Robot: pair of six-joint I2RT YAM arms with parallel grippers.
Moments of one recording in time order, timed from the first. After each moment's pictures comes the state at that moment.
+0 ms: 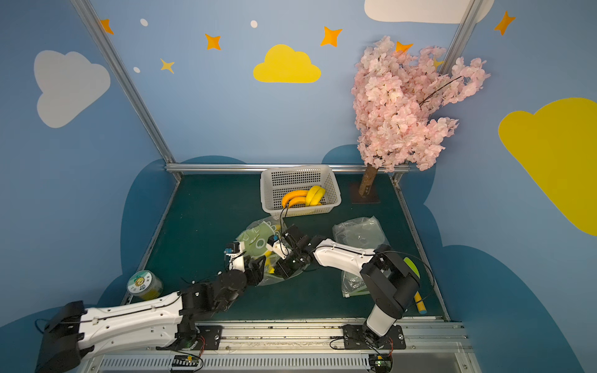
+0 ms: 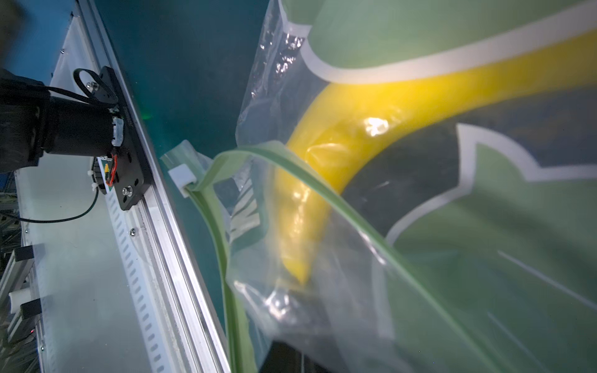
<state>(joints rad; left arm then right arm) -1.14 0.83 0.41 -0.06 -0.71 -0.79 0.89 1.66 0.98 -0.39 -0.49 0.11</state>
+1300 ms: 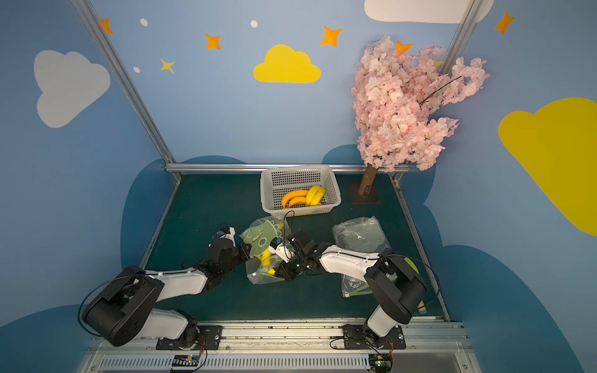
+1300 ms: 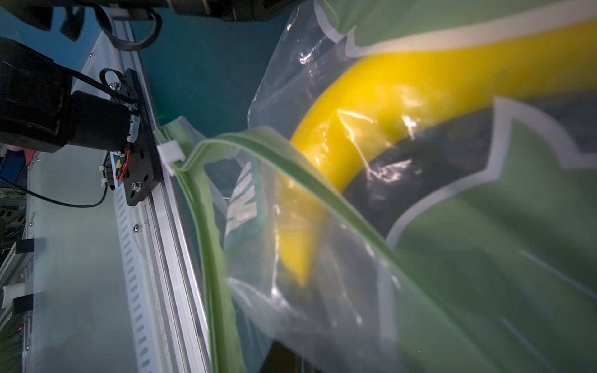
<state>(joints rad) -0.47 1.40 0.33 0.52 -0.02 -0.80 0.88 1.61 0.86 -0.22 -0.54 0.10</state>
